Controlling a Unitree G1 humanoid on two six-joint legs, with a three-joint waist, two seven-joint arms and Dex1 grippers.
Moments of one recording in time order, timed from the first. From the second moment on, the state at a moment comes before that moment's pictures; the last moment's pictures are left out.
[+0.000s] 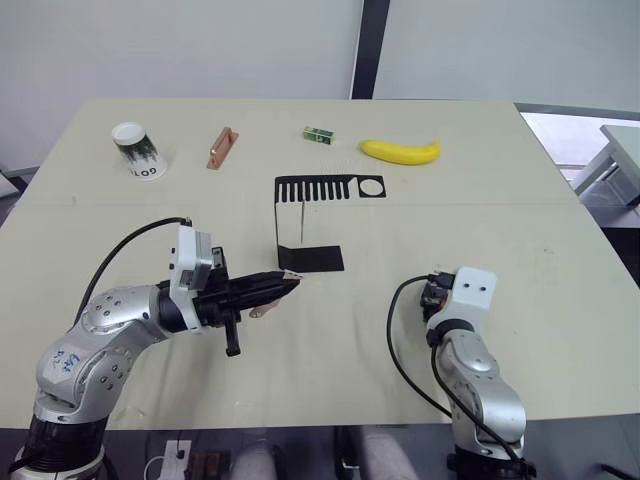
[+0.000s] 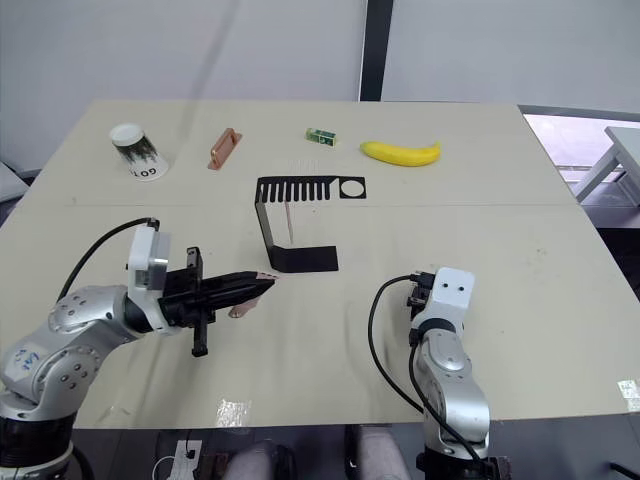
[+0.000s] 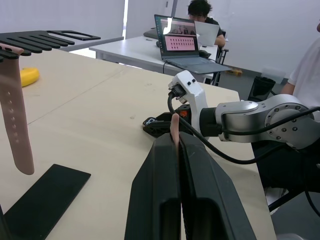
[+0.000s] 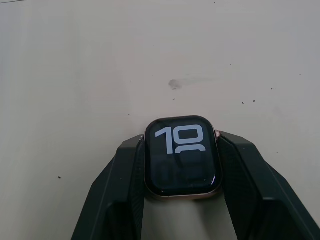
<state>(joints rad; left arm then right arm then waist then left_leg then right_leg) -0.20 0.66 0.15 -0.49 -0.80 0.58 -0.87 -0.06 0.07 -0.09 -0.46 0.04 0.73 -0.19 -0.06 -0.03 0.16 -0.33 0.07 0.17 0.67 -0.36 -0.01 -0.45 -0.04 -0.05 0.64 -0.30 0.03</state>
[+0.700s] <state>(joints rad) -0.27 0.77 0.14 -0.34 -0.60 0.33 -1.04 -0.23 -0.20 -0.33 -0.49 0.86 1.31 0.32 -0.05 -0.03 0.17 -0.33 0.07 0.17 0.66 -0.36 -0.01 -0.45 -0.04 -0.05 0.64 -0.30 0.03</state>
